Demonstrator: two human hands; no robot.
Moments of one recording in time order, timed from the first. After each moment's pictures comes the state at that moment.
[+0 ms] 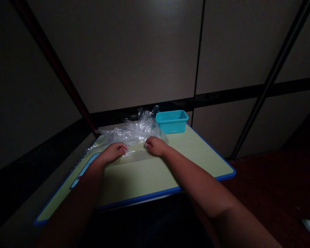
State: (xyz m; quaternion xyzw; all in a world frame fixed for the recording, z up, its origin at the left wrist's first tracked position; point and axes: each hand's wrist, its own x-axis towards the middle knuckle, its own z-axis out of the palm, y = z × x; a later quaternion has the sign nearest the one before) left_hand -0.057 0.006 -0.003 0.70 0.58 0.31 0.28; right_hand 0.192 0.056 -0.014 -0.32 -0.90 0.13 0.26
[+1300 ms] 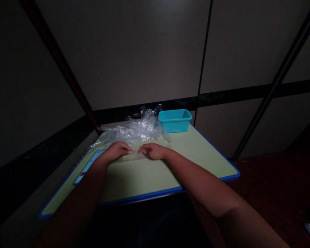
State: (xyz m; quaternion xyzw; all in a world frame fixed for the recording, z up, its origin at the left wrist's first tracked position) left_hand -0.048 0.000 0.007 0.76 0.55 0.25 0.25; right_hand 0.179 0.041 -0.027 -0.20 -0.87 0.40 0.21
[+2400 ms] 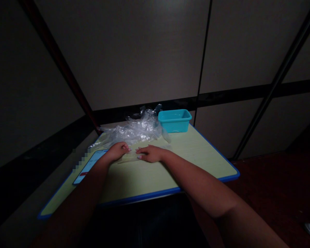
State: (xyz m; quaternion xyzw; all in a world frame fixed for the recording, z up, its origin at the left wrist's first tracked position) left_hand -0.049 0.006 -0.012 0.67 0.65 0.28 0.22; right_hand 0.173 0.034 -0.025 -0.22 -0.91 0.31 0.15
